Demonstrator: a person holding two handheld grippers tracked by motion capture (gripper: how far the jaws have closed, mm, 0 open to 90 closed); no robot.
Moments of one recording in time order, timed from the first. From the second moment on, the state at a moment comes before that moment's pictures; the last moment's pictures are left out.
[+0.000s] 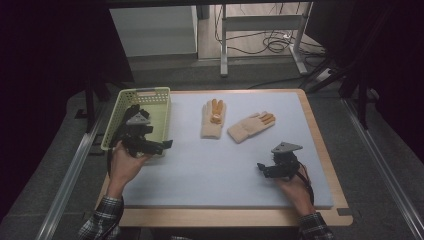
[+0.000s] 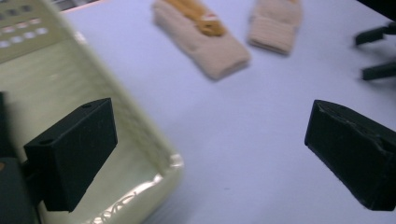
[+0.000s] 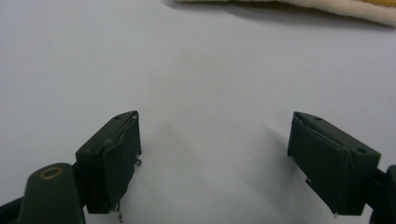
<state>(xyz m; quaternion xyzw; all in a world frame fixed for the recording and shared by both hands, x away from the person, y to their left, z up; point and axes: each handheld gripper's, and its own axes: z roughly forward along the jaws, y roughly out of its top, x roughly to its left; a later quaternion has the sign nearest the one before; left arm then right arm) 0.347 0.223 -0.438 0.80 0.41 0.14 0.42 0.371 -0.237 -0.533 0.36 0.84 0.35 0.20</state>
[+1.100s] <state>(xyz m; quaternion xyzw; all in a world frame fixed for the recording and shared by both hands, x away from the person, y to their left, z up) 0.315 0.174 -0.551 0.84 0.40 0.14 0.34 0.373 -0.238 -0.533 0.37 0.84 0.35 0.19</state>
